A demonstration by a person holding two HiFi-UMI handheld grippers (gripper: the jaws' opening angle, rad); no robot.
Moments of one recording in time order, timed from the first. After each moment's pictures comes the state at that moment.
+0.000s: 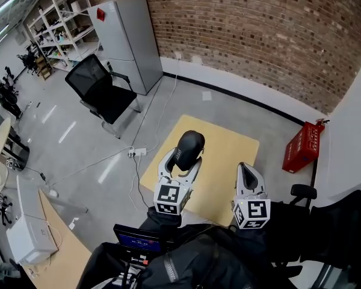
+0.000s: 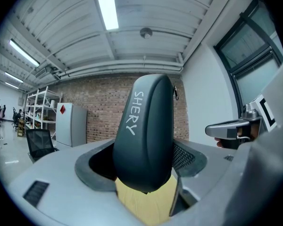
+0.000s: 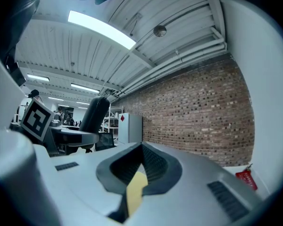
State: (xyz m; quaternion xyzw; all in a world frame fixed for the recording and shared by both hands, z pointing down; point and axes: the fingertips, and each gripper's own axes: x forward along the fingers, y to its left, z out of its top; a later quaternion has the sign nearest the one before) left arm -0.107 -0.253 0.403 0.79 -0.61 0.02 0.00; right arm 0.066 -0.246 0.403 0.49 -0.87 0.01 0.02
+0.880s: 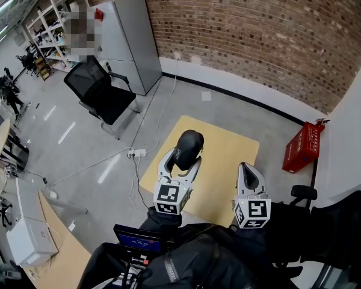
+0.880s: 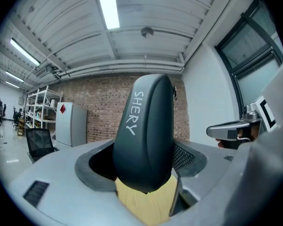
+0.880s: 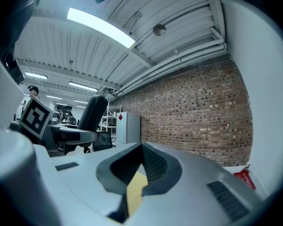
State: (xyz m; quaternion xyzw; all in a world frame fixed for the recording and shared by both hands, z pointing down) left arm -0.109 -0.266 0.405 0.79 -0.61 0.02 0.01; right arm 0.069 -0.260 0.407 0.50 -0.86 0.01 0.03
